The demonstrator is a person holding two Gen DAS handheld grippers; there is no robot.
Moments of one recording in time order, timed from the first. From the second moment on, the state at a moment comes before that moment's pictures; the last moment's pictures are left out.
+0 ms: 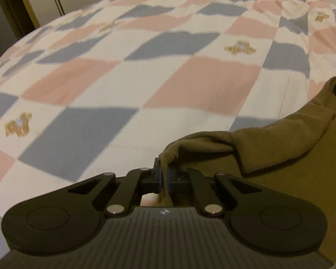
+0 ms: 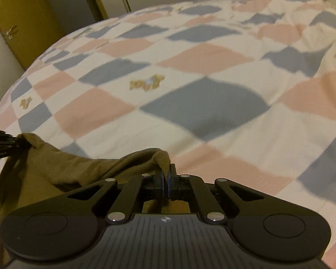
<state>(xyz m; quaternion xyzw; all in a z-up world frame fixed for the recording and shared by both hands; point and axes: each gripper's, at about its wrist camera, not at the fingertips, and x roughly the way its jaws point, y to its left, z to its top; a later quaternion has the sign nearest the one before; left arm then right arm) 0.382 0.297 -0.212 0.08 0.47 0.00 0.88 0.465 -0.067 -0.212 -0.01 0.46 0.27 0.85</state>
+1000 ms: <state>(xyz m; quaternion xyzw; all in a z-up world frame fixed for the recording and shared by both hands) 0.189 0.212 -0.167 0.00 0.54 -0.08 0.84 0.251 -0.219 -0.165 0.16 0.55 0.10 0.81</state>
